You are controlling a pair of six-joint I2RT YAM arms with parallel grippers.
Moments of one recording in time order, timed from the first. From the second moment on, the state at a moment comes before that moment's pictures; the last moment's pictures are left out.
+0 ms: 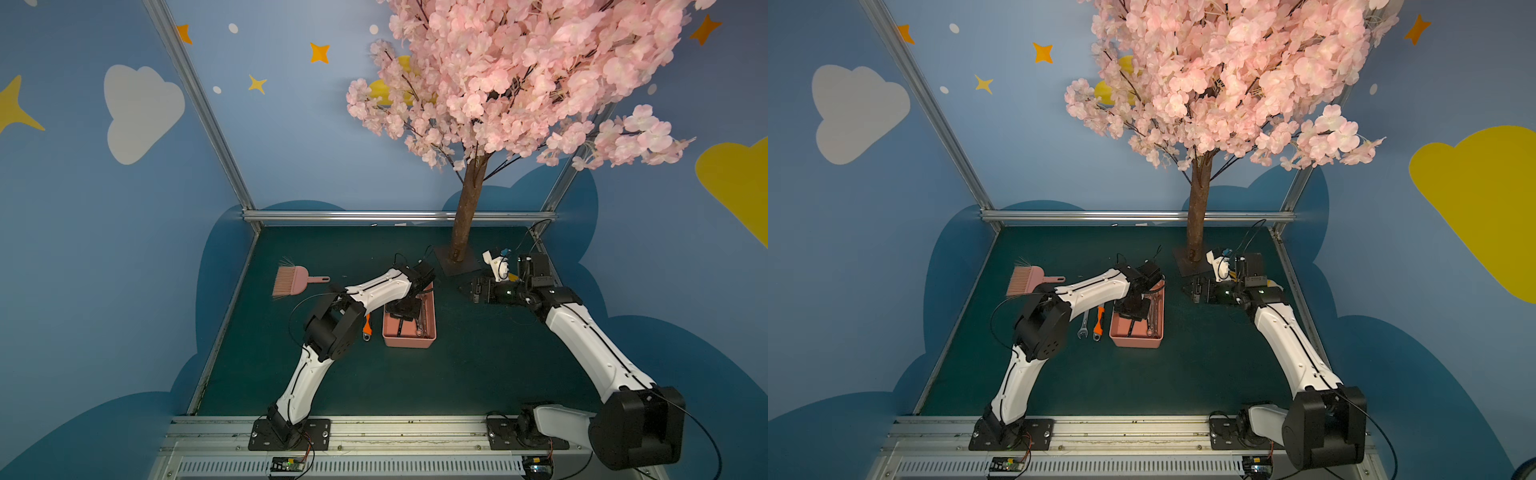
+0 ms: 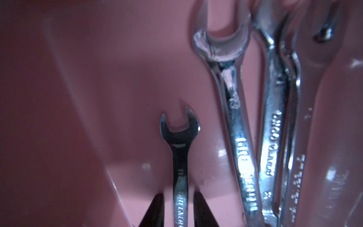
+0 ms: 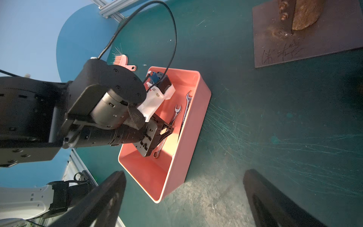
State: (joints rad) left arm -0.75 2.24 1.78 -1.04 -0.07 -0.54; right arm 0.17 1.24 0.97 -0.54 -0.61 0.20
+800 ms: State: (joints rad) left arm -0.75 2.23 1.82 -1.10 -0.11 -0.53; right arm 0.16 1.24 0.97 -0.53 -0.63 0.20
